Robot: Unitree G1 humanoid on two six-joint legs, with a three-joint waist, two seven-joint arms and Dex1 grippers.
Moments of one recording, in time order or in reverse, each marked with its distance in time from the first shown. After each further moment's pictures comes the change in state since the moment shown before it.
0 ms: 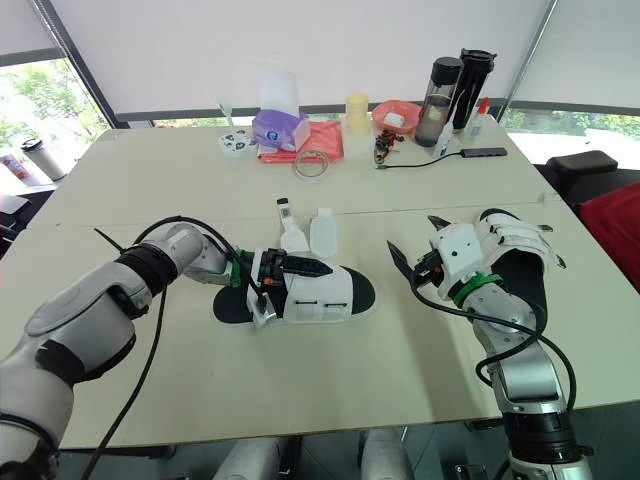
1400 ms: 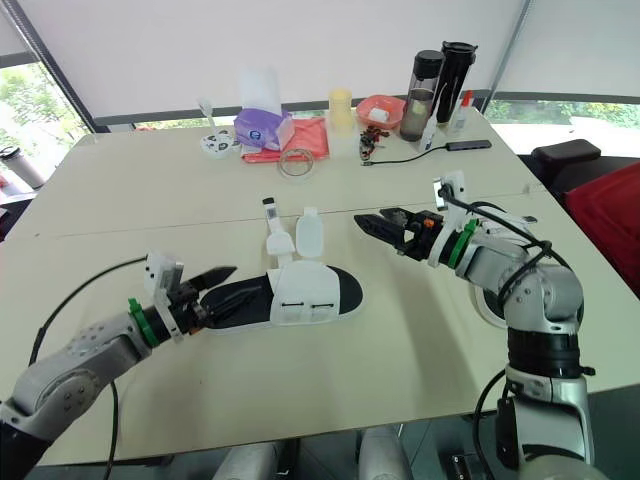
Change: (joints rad) left arm 1.191 0.275 0.906 -1.208 -2.465 1.370 -1.288; right arm -0.467 -0.034 -0.121 0.247 0.696 0.802 0.178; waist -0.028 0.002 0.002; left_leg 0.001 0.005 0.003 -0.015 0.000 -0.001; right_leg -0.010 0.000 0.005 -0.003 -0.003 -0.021
